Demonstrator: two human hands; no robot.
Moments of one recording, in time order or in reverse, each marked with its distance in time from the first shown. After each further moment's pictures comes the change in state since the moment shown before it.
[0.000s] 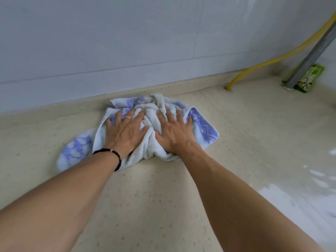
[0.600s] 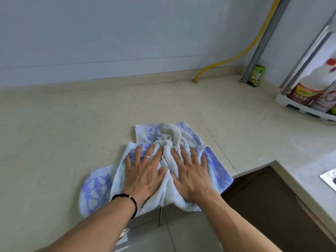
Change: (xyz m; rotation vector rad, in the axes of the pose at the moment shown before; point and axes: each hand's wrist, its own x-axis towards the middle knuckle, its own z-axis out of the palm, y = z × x) left_hand -0.300 0.197 -0.015 0.019 -0.170 0.023; right_hand -0.339 0.102 -0.007 0.000 -0.101 -0.048
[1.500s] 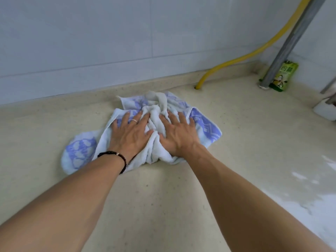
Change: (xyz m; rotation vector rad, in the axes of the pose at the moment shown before) left_hand 0.294 -0.049 -0.023 0.009 0.084 0.010; right_hand 0.294 0.061 -0.046 -0.029 0.096 -0.017
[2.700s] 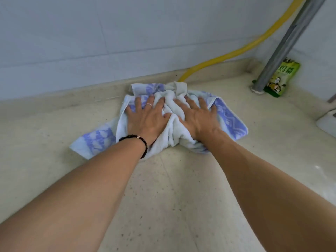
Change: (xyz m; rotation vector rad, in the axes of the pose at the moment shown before) left_hand 0.144 0.134 0.018 -0.013 0.019 -0.044; right_hand 0.080 0.168 -0.027 -0.044 -0.011 0.119
